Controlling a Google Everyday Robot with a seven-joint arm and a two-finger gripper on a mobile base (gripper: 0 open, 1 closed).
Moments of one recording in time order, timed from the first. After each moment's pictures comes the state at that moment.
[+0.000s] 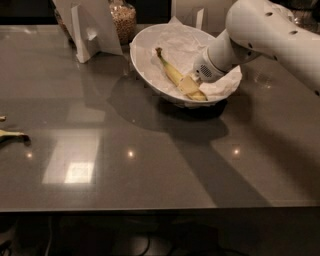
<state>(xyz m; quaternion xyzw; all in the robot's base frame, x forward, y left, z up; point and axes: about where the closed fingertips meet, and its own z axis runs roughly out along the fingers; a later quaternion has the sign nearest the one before) 0.667 -0.101 0.851 -0.43 0.85 0.09 0.30</state>
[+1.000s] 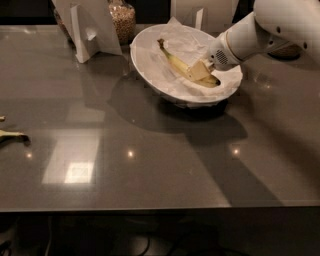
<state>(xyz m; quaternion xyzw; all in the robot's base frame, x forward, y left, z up) 0.670 -0.117 0.894 -0.41 0.83 0.14 0.35</state>
